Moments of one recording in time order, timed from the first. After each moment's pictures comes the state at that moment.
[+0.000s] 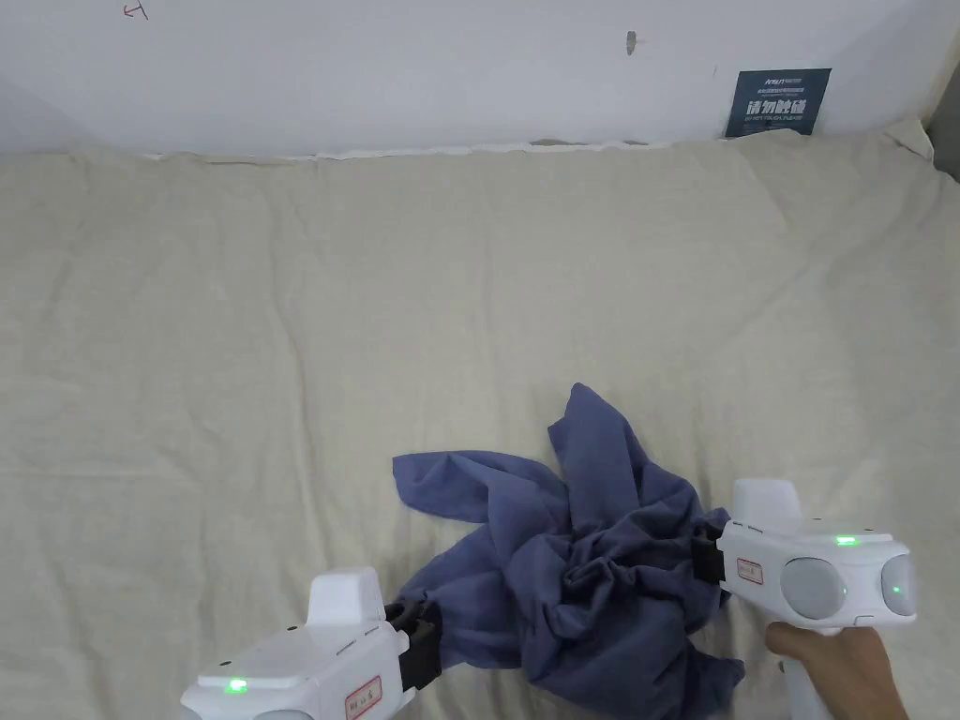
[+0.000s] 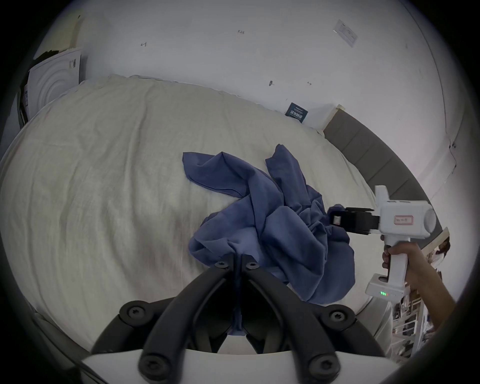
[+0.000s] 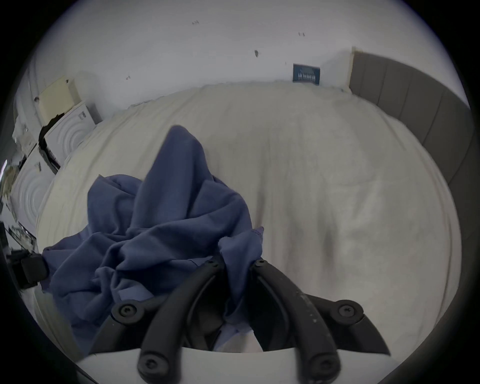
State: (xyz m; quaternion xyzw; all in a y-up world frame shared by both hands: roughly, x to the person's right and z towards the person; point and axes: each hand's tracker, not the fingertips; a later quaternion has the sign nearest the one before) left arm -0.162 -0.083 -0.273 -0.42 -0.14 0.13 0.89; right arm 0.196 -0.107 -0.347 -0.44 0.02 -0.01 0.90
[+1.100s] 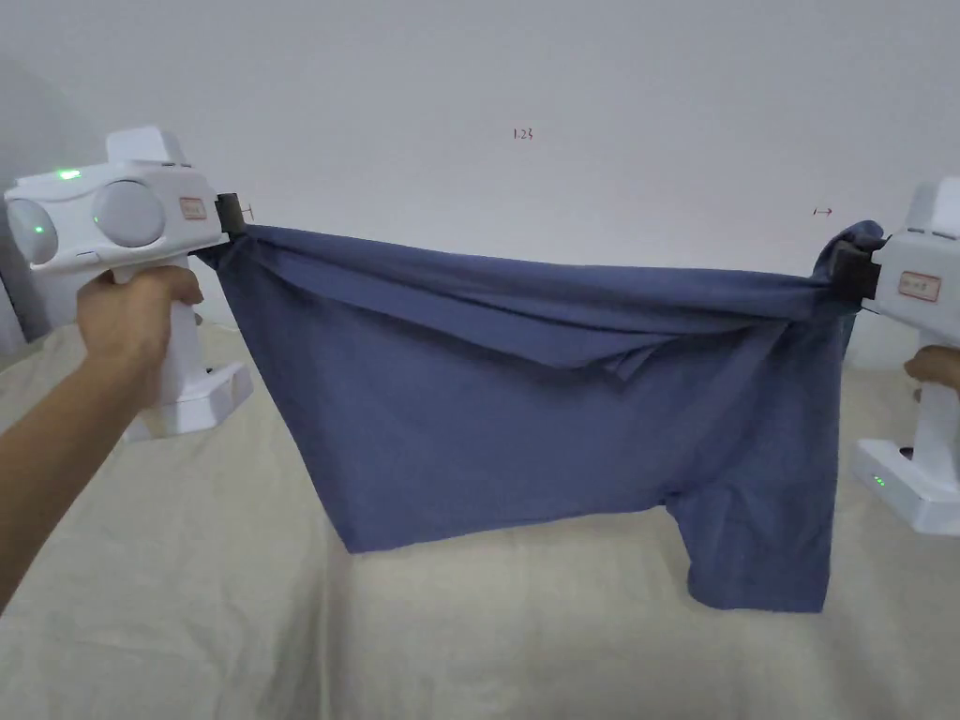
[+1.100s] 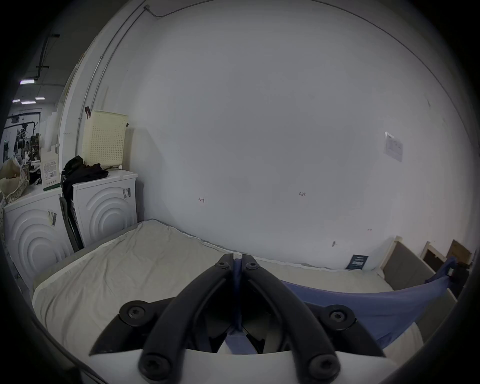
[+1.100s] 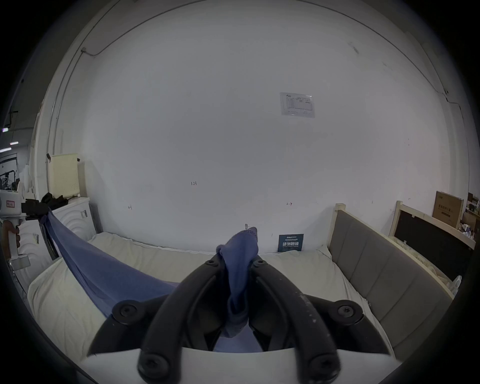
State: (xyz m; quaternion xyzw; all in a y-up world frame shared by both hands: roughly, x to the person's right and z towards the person) left arm -0.311 0.263 -0.534 -0.11 0.08 0.09 0.99; right arm 0.226 0.241 -0.502 -0.11 -0.01 0.01 0.99
